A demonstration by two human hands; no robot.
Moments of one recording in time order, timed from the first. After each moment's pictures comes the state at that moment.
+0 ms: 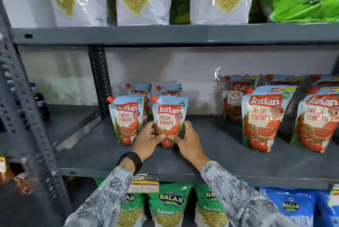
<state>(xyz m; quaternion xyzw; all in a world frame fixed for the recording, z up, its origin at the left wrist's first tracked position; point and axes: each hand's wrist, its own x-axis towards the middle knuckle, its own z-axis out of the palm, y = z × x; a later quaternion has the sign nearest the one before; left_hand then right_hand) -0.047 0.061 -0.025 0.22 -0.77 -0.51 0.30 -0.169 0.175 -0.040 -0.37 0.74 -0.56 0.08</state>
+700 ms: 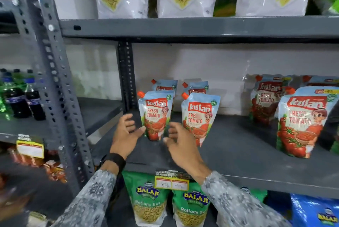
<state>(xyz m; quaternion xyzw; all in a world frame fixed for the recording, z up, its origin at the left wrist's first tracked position) 0.063 -0.030 -0.032 0.34 -0.67 -0.49 0.43 -0.065 0.126 -0.031 -0.47 0.72 -0.51 0.06</state>
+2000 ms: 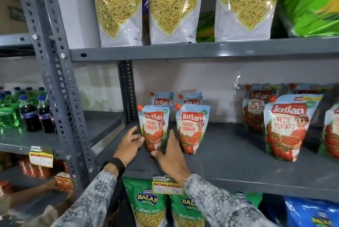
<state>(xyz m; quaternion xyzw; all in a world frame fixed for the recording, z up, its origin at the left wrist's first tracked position) 0.067 -0.019 -0.021 0.34 -0.72 -0.50 0.35 -0.053 0.112 -0.046 -0.45 0.72 -0.51 0.10</state>
